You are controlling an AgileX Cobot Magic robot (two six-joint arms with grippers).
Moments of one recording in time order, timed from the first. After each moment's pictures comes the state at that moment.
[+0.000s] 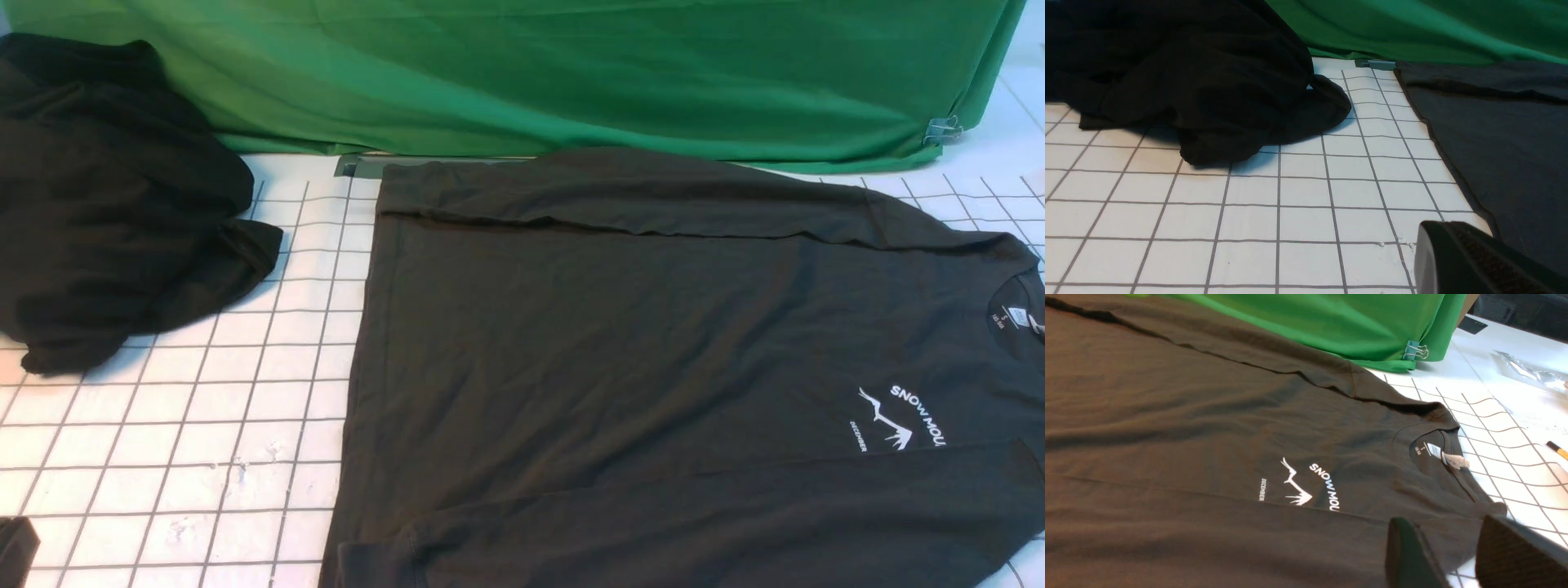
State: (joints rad) right arm 0.03 0.00 0.01 -0.06 0.23 -0.10; left arm 0.01 0.00 0.01 -0.01 0.22 -0.05
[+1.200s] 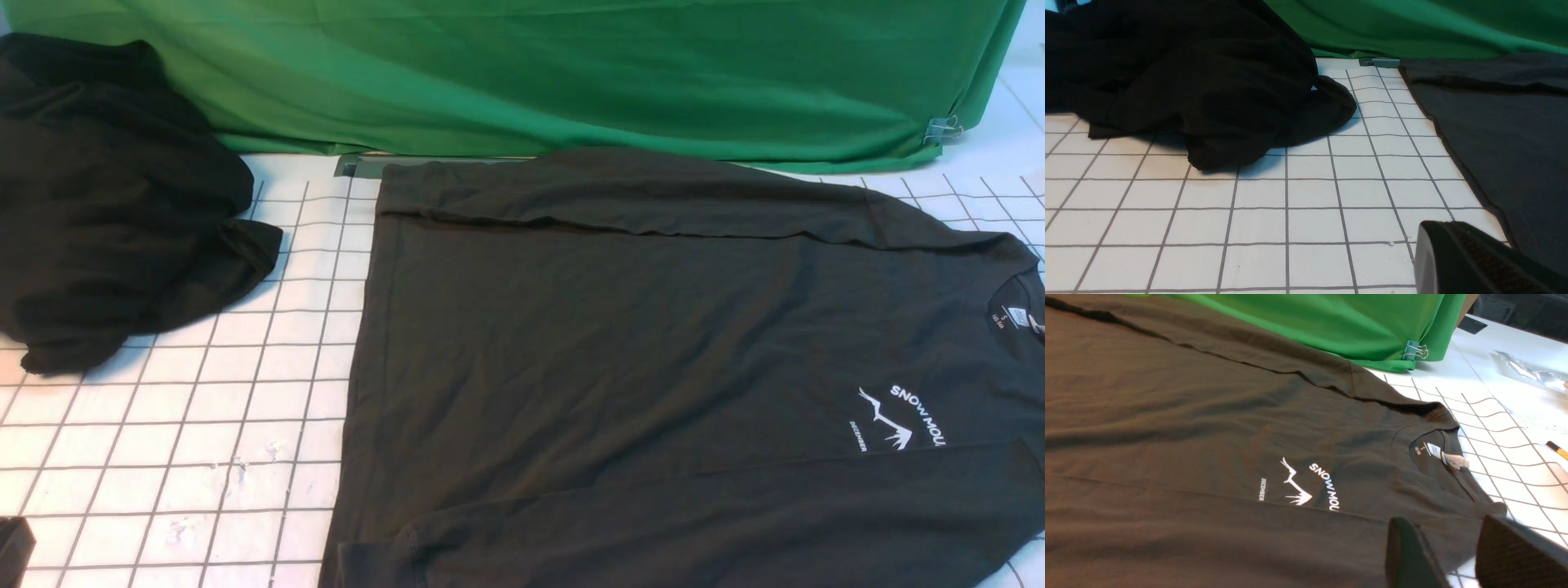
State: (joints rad) right arm 0.03 0.00 0.01 -0.06 0.23 -0.10; left arm 0.01 0.00 0.01 0.02 0.22 -0.04
